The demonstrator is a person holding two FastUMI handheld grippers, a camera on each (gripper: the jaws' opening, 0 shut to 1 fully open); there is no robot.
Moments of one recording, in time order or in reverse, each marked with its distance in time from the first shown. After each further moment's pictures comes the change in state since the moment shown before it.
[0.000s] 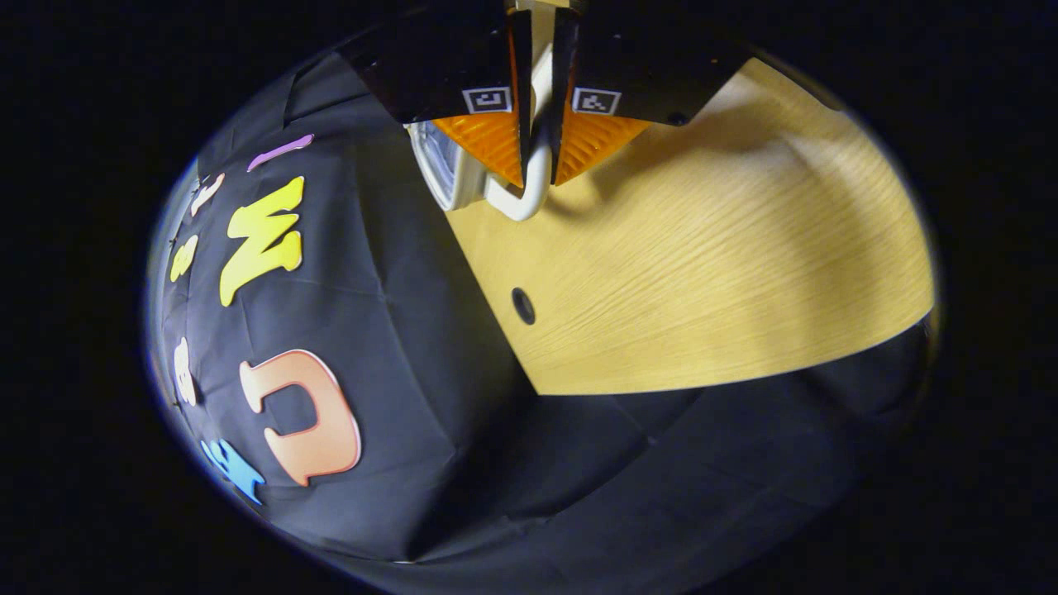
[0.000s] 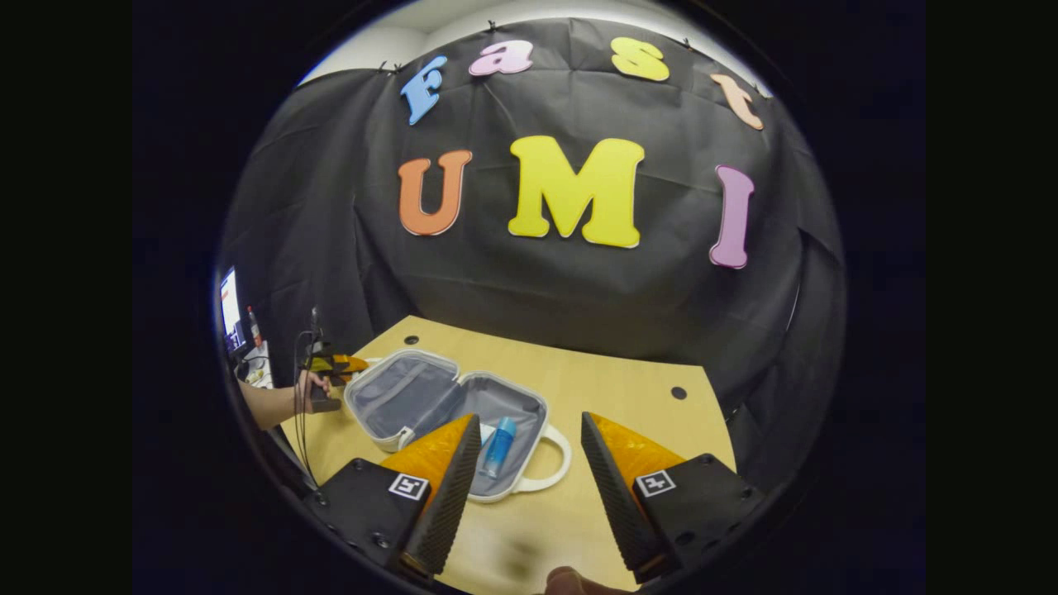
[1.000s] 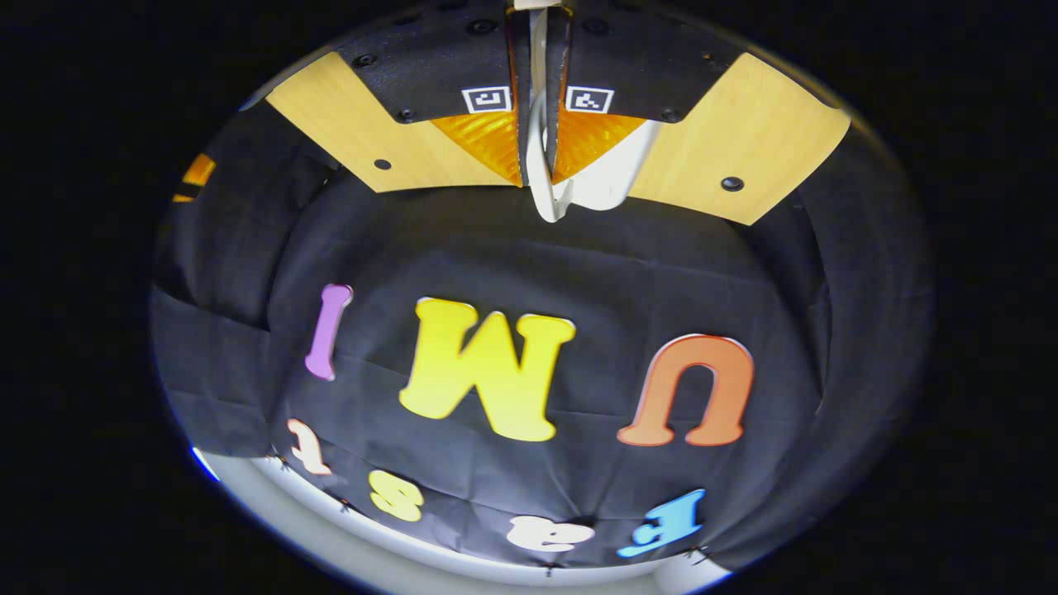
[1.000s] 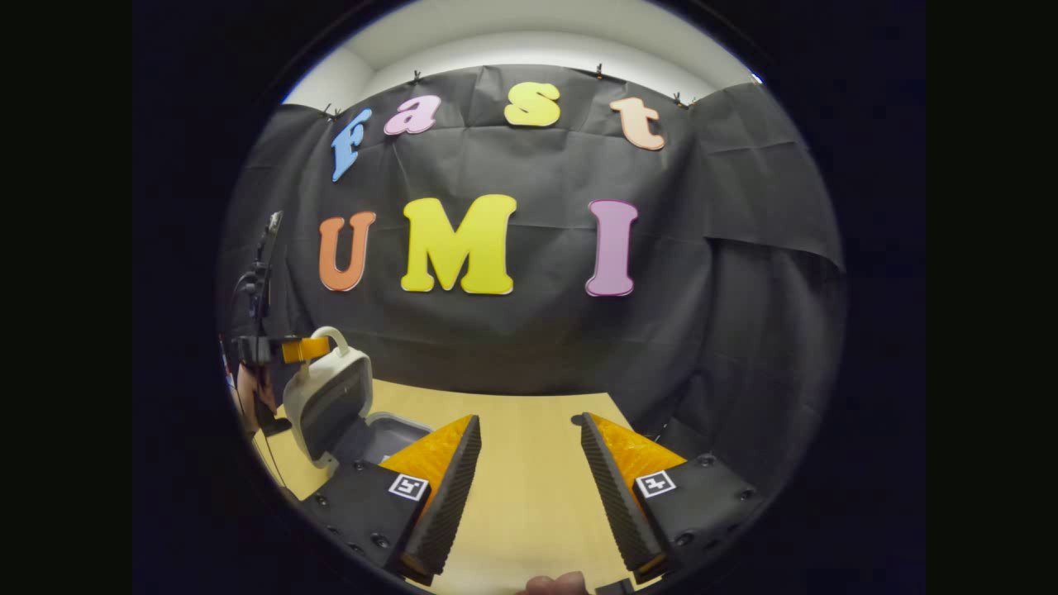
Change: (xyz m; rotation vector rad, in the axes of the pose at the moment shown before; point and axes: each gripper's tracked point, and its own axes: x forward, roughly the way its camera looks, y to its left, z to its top) left arm -0.071 -0.366 -0.215 0.966 -0.174 -0.161; right arm -0.068 -0.158 0.000 0.104 -0.207 -0.329
